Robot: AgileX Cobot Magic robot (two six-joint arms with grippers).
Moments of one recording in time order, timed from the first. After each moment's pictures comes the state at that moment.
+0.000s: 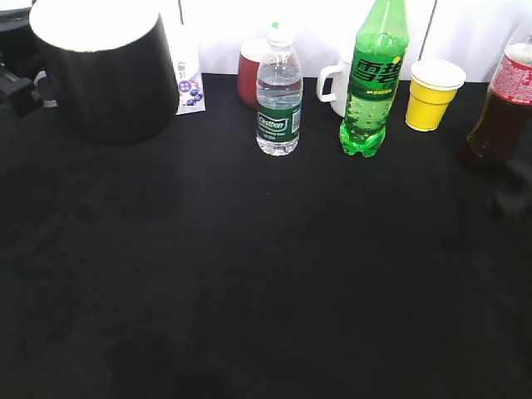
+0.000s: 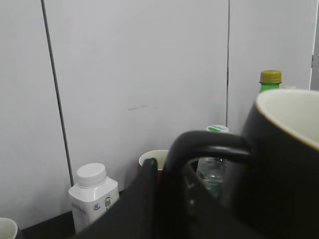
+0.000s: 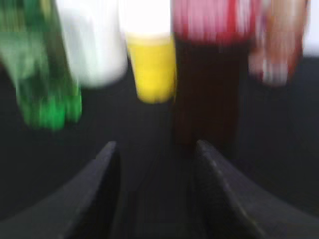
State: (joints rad) left arm -0.10 1.31 -0.51 0.71 -0.96 -0.49; right arm 0.05 1.65 -0.21 -0.07 -1.21 0.03
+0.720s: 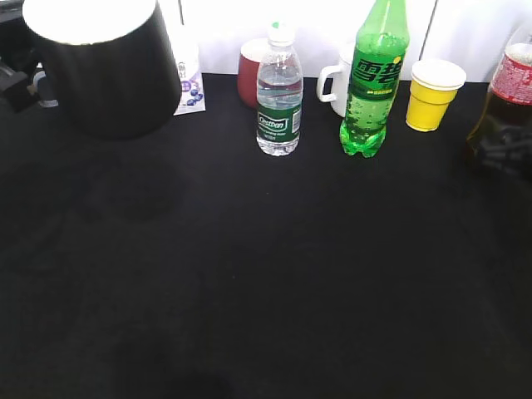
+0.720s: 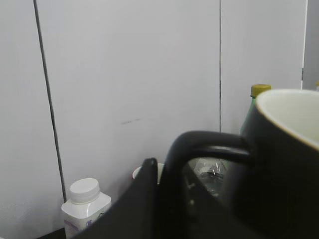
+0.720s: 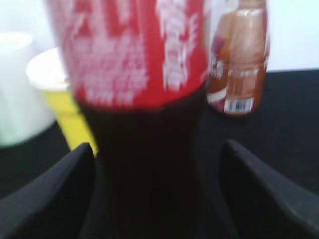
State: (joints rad) left arm -0.10 1.31 -0.51 0.72 -1.01 -0.49; right arm 0.05 1.89 -0.49 0.12 -1.21 0.02
